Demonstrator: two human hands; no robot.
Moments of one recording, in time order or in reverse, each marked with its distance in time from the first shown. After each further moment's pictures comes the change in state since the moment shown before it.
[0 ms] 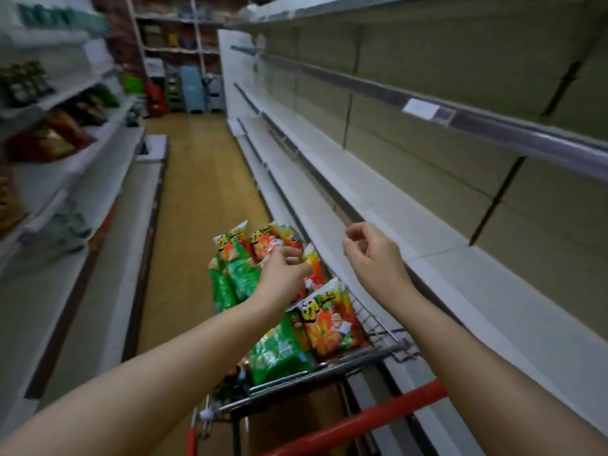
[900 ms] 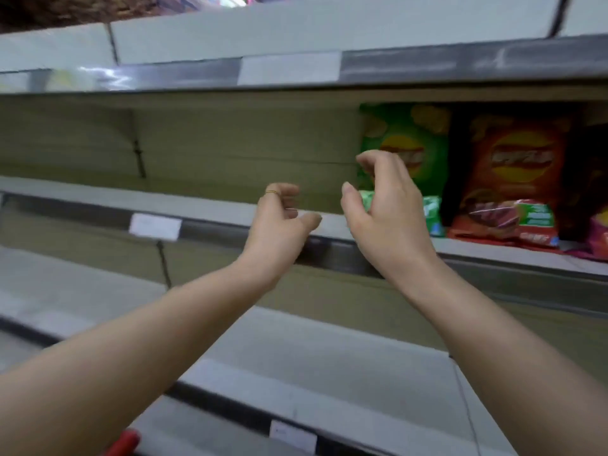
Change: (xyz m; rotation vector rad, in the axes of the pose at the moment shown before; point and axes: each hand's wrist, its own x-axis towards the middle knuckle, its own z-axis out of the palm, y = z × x) left_hand -0.293 0.171 0.390 -0.084 -0.735 0.679; right_hand -0.272 0.014 -0.433 -0.671 0.927 0.085
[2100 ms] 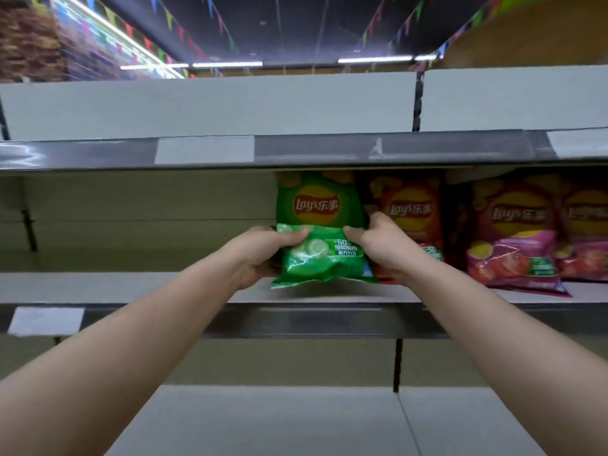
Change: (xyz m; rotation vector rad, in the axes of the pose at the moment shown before) left_hand 0.072 0.040 0.059 -0.232 -0.577 -0.321; right_hand 0.049 0.071 -0.060 0.210 -0.087 0.603
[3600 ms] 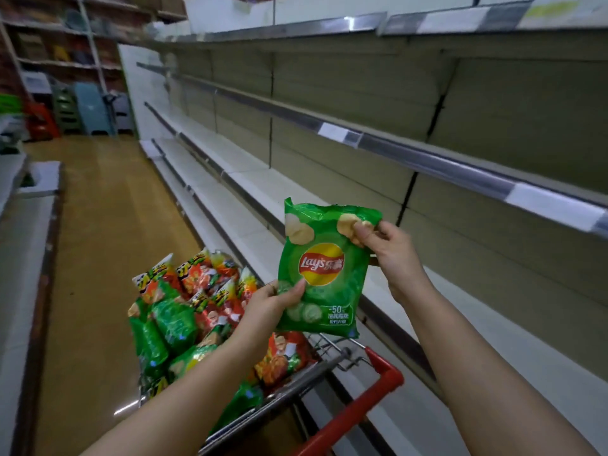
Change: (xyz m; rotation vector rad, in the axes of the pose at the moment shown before) left_hand -0.381 -0.232 -0.348 -0.353 0.959 -0.114; right_hand -0.239 -0.111 0.463 0.564 -0.884 -0.083
